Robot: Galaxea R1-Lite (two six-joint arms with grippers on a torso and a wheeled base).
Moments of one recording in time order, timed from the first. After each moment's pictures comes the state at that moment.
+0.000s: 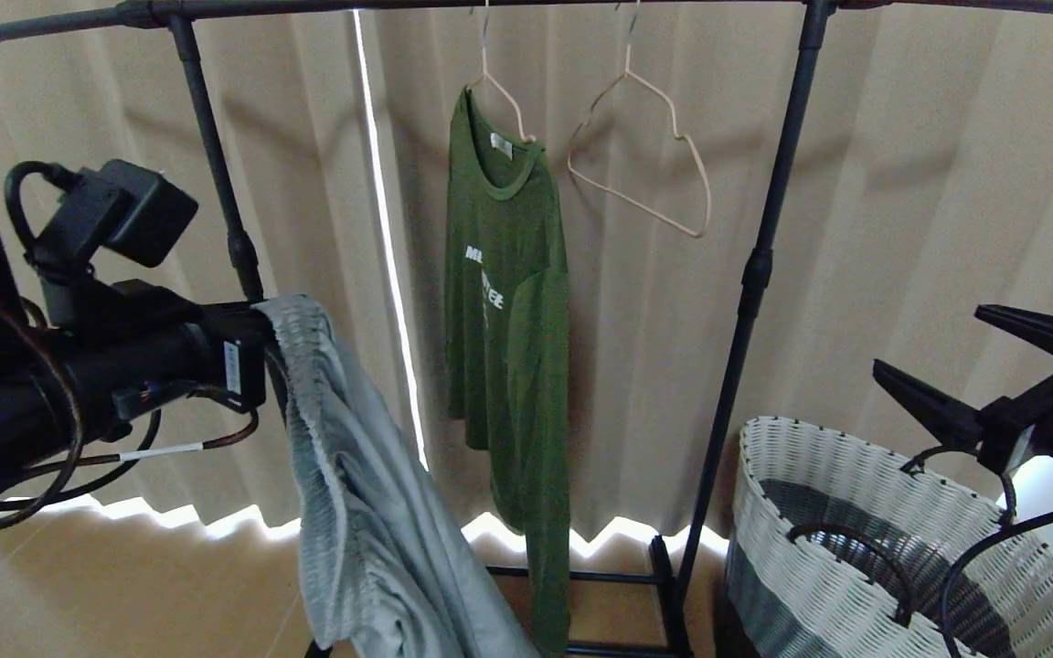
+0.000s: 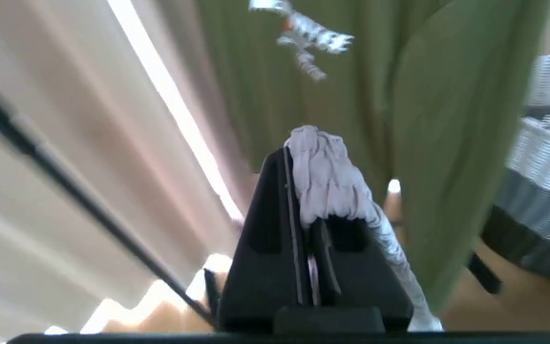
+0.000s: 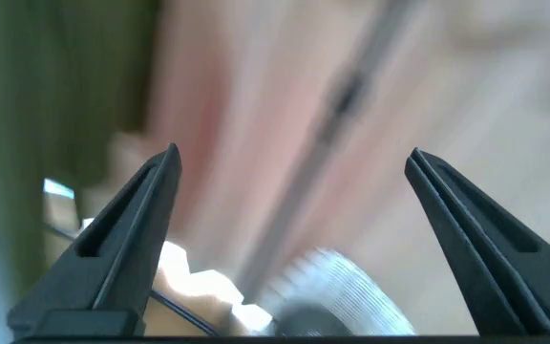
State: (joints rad) left arm -0.30 1.37 -0.75 -0.46 -0.05 0.22; right arm 0.07 1.27 -0.41 -0.82 0.17 -0.31
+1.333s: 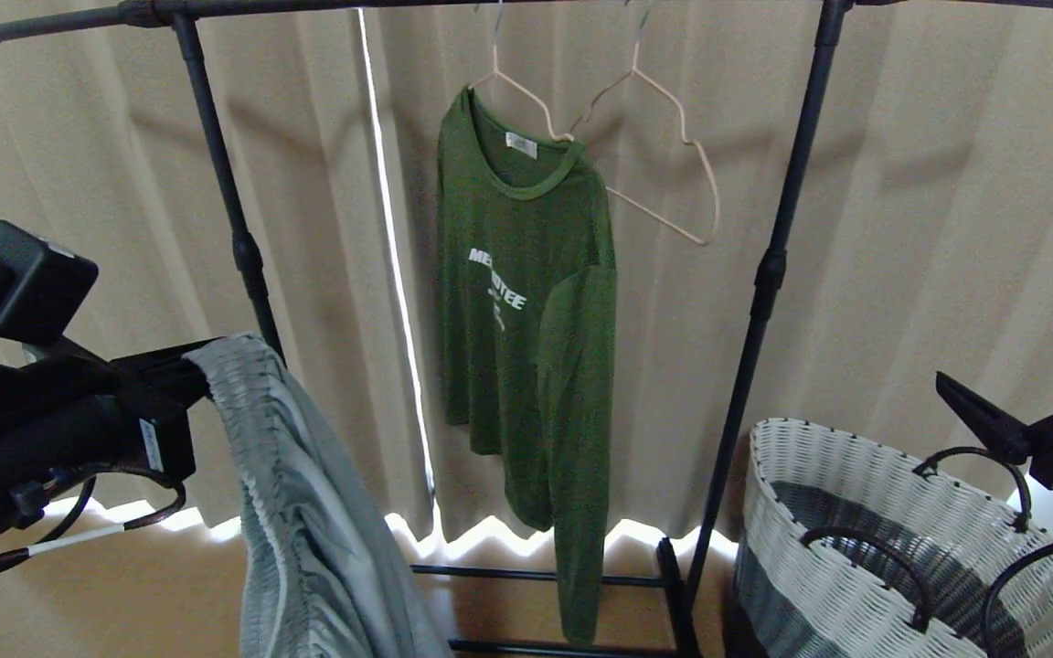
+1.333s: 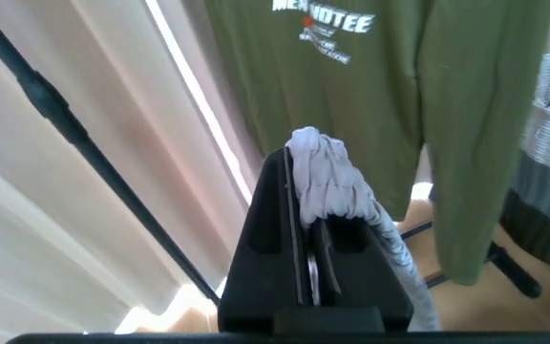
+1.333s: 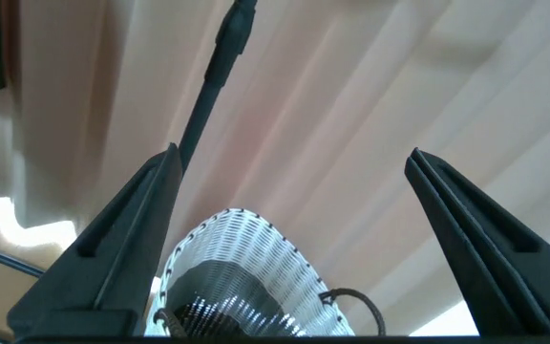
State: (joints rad) left arm -0.24 1.22 -0.55 -0.56 -0.11 0.27; right arm -0.08 1.25 -0.32 -0.91 0.17 -0.42
